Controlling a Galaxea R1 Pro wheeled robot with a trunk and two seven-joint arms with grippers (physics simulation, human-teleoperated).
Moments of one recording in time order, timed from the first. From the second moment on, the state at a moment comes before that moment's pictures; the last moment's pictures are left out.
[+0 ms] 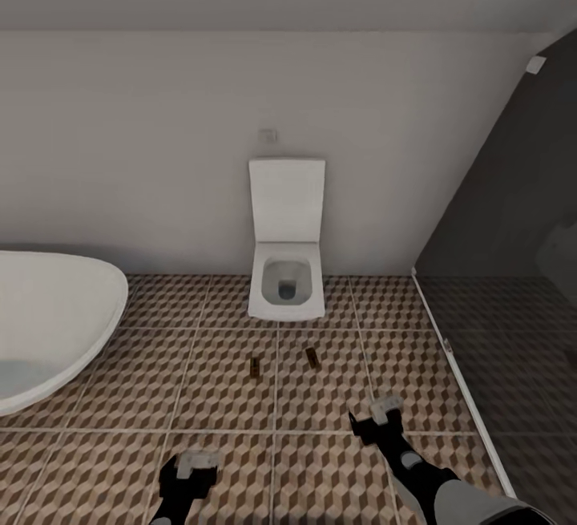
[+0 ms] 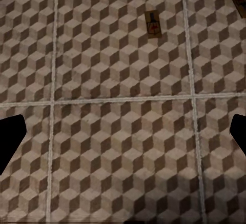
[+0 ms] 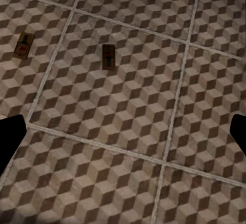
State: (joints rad) left arm -0.56 -0.04 -0.18 0.07 0.06 -0.55 0.16; right arm -0.68 0.00 0.30 -0.02 -0.01 -0.44 -0.03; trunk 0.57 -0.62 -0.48
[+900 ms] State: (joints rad) left arm -0.42 0.03 -0.18 0.07 0.07 -0.56 0.17; right arm -0.48 -0.02 0.29 -0.02 -0.11 -0.48 -0.04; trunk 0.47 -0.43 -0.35
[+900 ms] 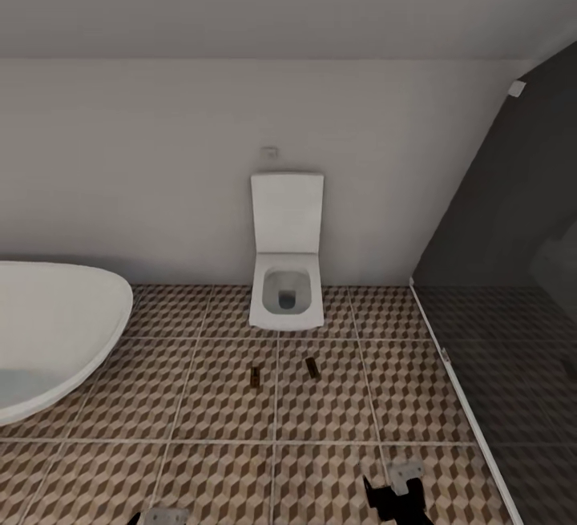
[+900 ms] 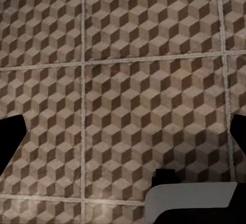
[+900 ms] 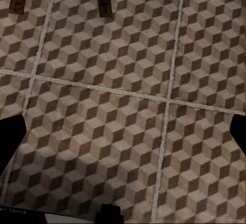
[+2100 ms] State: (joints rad) left arm -0.41 0.04 -0.18 0.07 0.25 -0.56 0.17; right arm -0.41 -0.02 0.29 -0.02 -0.23 -0.49 -0.04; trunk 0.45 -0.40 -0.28
